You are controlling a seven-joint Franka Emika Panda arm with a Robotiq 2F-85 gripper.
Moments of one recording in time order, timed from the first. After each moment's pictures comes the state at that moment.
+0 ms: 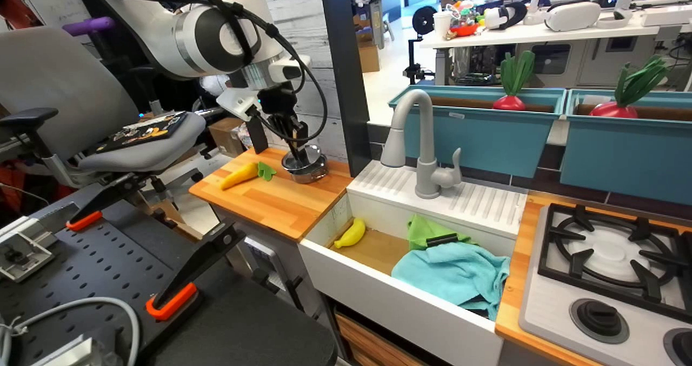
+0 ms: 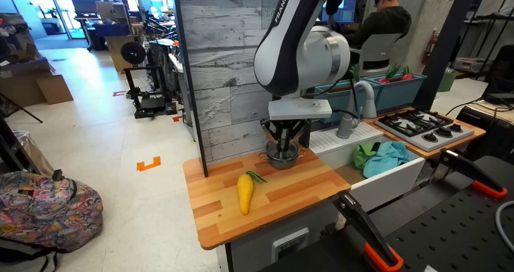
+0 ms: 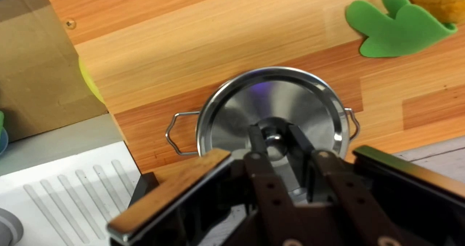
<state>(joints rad) 0.20 0.94 -0.07 -1.75 0.03 2.77 0.38</state>
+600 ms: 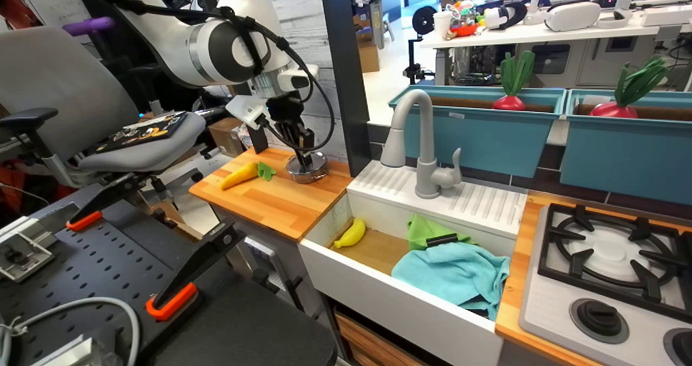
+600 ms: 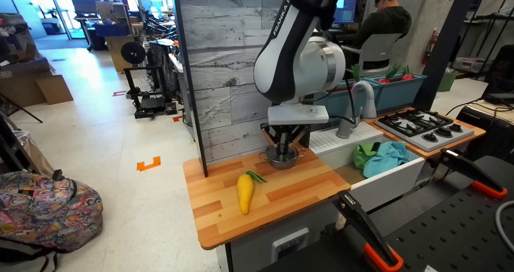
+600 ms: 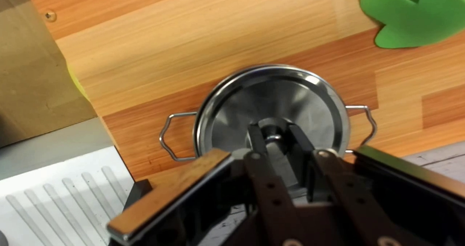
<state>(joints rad) 0.18 1.00 -0.06 -1.68 0.04 2.75 0.38</state>
